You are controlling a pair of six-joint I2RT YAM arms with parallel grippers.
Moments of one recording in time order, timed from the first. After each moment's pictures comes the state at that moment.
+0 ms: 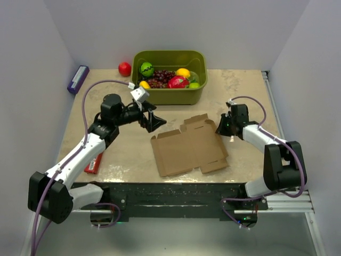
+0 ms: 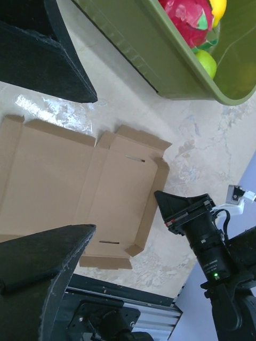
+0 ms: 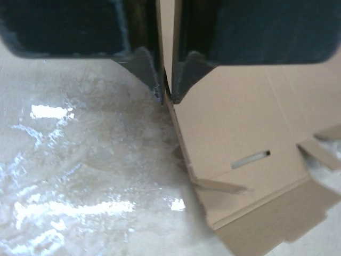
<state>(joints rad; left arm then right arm) -0.40 1.17 0.87 0.09 0.68 -0.08 0.13 1.48 0.78 -0.20 -0.15 0.32</state>
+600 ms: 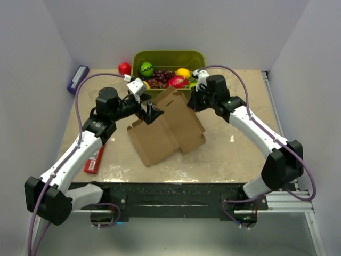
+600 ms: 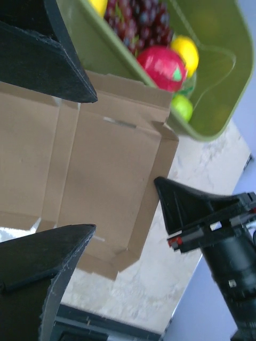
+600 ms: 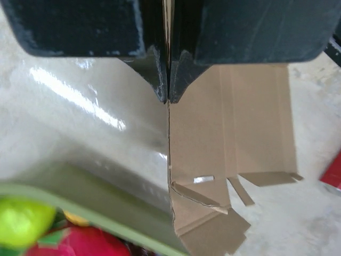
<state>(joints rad) -0.40 1.16 0.99 -0.02 0.57 0.00 0.46 1.52 1.29 -0.37 -0.20 0.12</state>
